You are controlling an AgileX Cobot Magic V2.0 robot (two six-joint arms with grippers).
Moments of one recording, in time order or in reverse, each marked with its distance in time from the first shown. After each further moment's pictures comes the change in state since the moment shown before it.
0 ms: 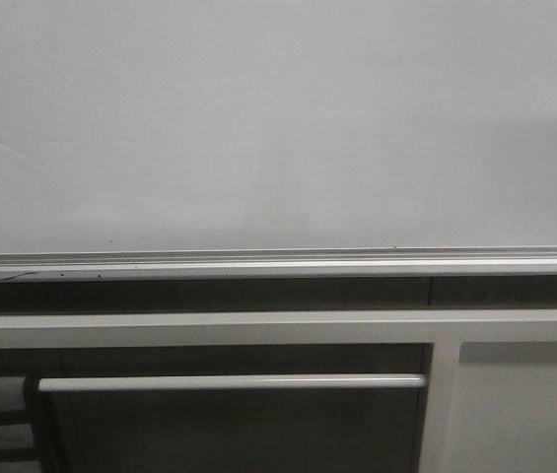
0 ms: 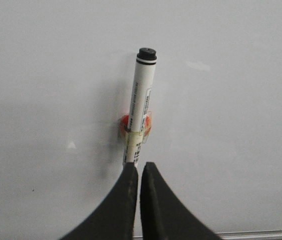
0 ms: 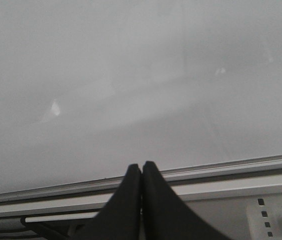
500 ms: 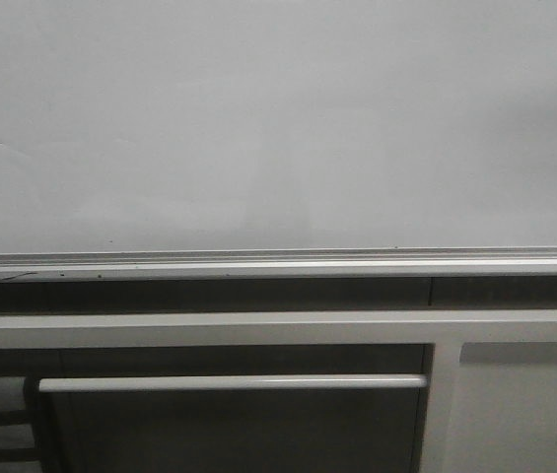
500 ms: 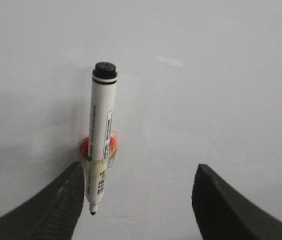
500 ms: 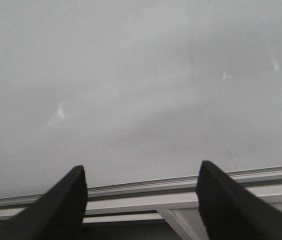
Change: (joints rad) left arm 0.000 0.177 -0.038 -0.402 -0.011 0.416; right arm 0.000 0.016 -0.040 0.006 0.014 -0.001
